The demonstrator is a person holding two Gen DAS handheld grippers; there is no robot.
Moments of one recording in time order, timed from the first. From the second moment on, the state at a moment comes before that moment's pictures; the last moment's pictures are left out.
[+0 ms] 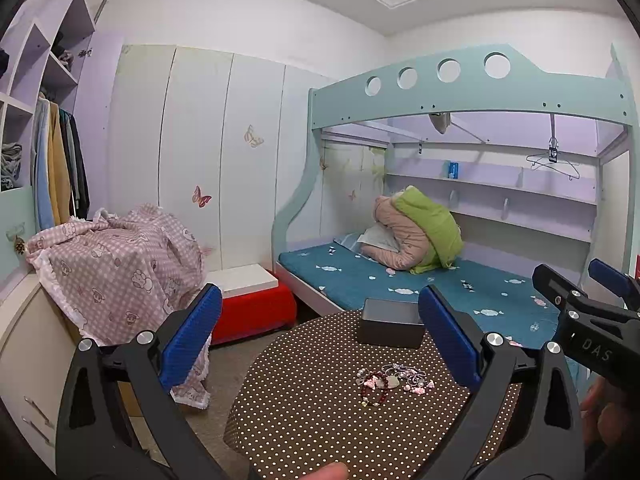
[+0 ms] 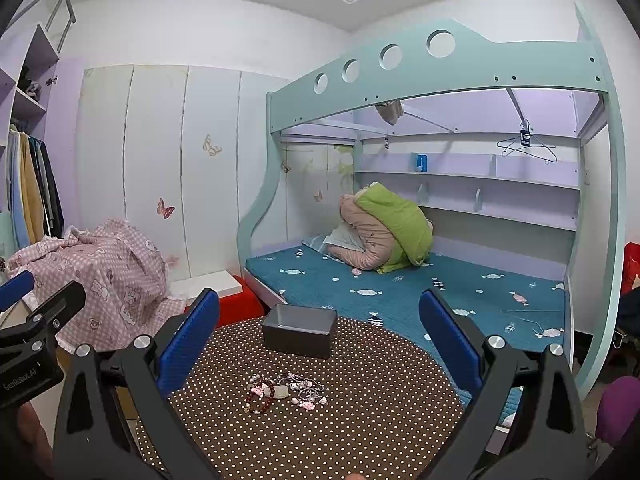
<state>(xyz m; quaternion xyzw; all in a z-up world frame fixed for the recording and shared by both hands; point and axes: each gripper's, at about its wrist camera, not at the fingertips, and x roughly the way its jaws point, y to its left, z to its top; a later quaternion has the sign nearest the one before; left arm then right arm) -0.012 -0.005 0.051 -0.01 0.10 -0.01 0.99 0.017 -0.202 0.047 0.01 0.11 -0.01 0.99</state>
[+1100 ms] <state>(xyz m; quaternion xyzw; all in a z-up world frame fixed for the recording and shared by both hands) 0.191 -0.043 -0.171 0.04 0.39 -0.02 0.92 0.147 -0.236 -0.124 0.00 0.36 0.01 0.93</state>
